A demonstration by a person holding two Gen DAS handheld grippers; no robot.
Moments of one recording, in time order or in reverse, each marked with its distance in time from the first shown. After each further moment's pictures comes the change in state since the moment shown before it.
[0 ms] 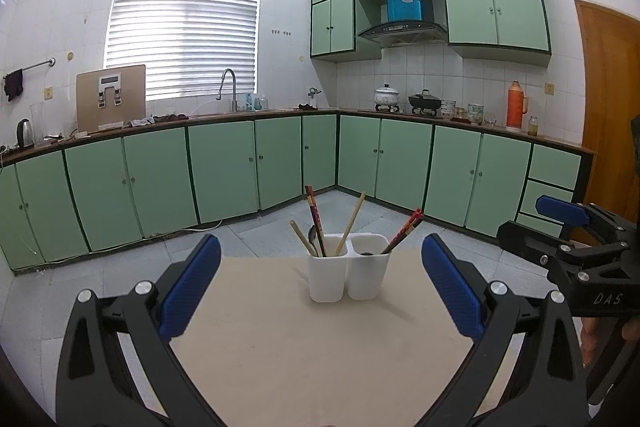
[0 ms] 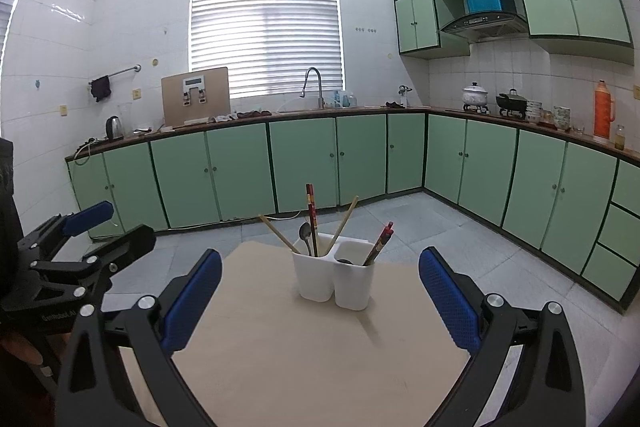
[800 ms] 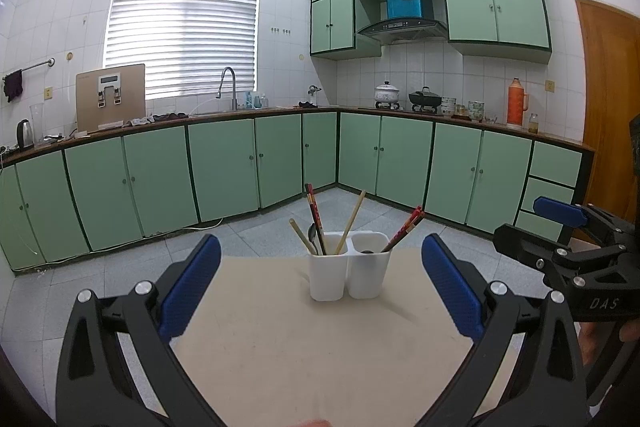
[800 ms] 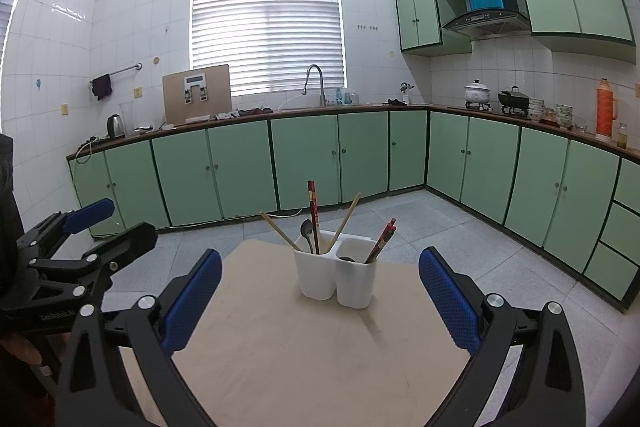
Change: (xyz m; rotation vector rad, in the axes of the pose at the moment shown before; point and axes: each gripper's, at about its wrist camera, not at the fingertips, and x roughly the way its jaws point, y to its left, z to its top) left arm 0.003 0.001 0.000 0.002 0.006 0.001; right arm 0.002 0.003 -0.001 -0.001 0.008 0.002
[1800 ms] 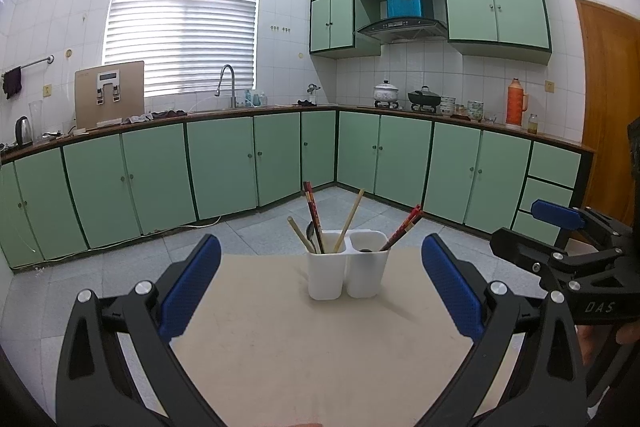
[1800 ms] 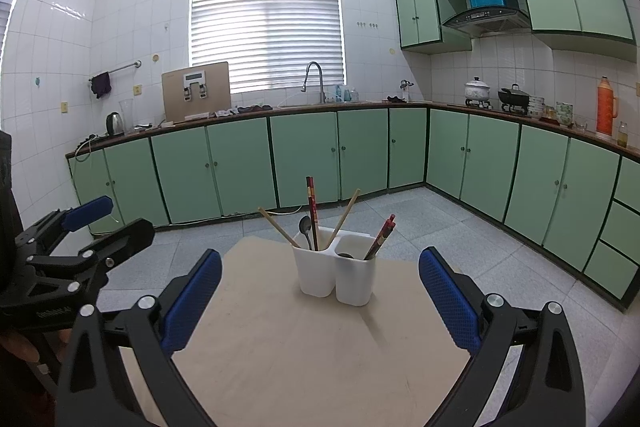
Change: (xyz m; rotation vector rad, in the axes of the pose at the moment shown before) left arm 0.007 0.004 -0.006 -0.009 0.005 -0.007; right arm 0.003 0.004 -0.006 -0.002 0.009 -0.001
